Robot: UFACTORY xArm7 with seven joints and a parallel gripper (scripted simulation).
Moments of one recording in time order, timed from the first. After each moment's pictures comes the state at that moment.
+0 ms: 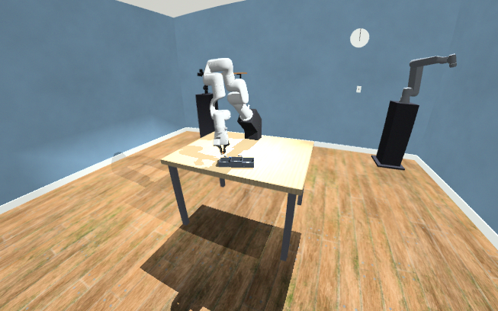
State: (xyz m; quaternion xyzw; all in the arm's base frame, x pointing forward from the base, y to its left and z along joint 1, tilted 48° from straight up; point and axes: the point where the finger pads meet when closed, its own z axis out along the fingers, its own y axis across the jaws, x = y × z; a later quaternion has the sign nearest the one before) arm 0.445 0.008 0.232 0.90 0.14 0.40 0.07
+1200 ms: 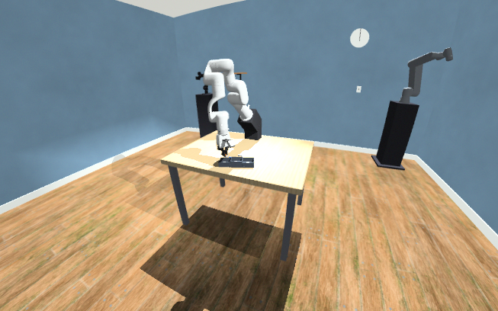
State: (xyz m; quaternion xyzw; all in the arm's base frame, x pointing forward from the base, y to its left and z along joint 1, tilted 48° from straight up) arm 0.467 0.043 0.250 0.77 0.50 0.32 0.24
